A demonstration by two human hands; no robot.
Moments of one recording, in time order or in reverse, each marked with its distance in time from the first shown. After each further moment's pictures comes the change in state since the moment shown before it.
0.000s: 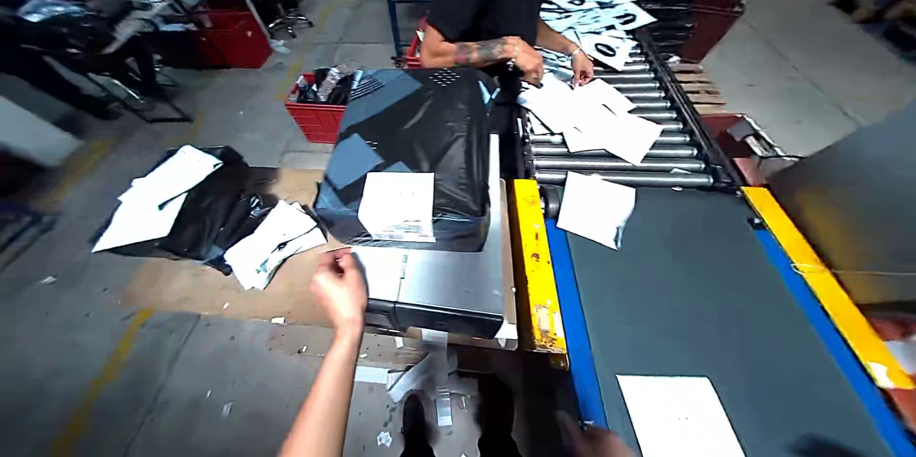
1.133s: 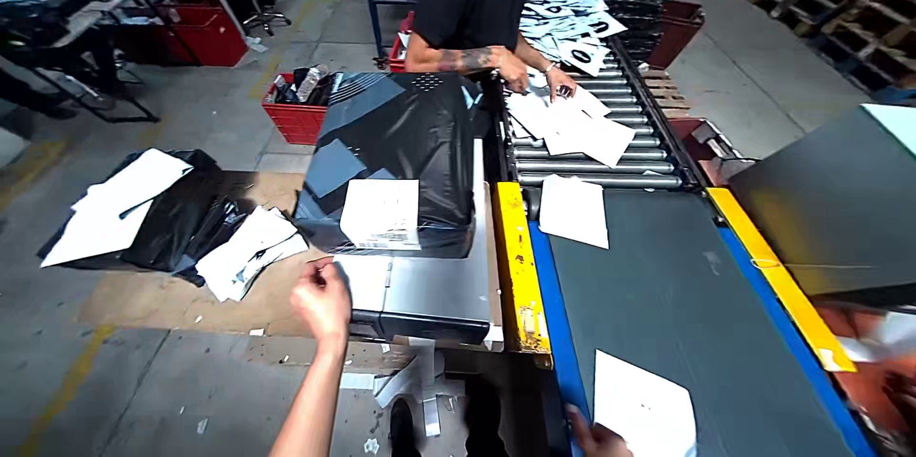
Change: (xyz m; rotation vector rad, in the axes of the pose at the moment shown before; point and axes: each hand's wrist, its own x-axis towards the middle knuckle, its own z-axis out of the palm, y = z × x) left_hand 0.001 0.000 0.004 -0.019 0.037 -0.004; right_hand 0.009 0.016 -0.002 0.112 0.175 0.078
